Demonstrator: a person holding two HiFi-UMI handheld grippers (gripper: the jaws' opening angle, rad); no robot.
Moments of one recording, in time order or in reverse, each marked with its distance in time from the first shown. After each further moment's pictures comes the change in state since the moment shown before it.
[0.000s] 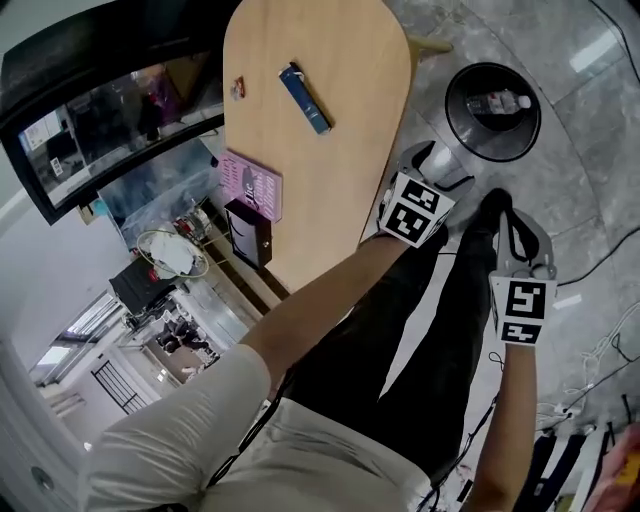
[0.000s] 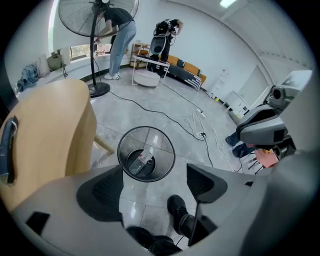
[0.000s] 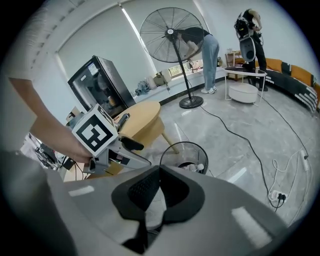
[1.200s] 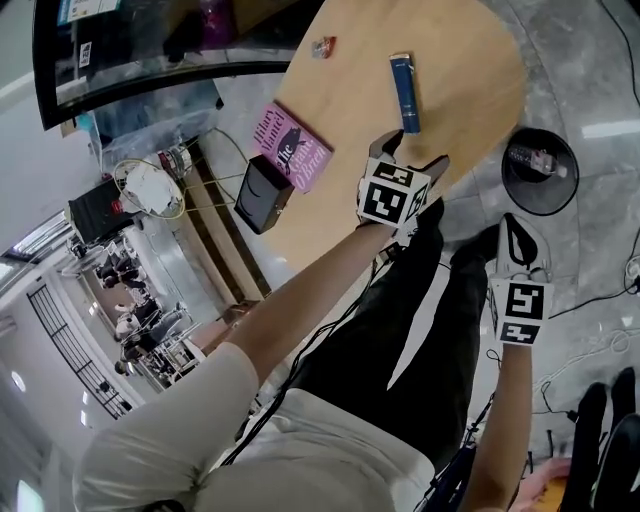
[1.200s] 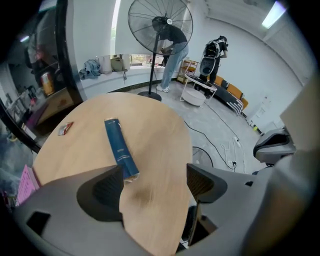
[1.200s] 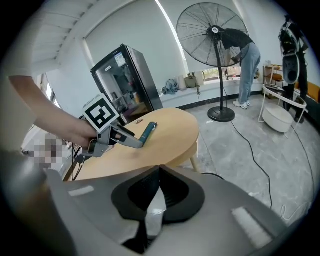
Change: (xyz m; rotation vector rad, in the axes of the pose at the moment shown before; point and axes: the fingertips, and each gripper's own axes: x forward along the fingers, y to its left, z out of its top) left arm -0.156 0.179 -0.009 -0.384 -0.112 0.282; right arm 0.046 0.115 0.111 -0.261 0.037 0.163
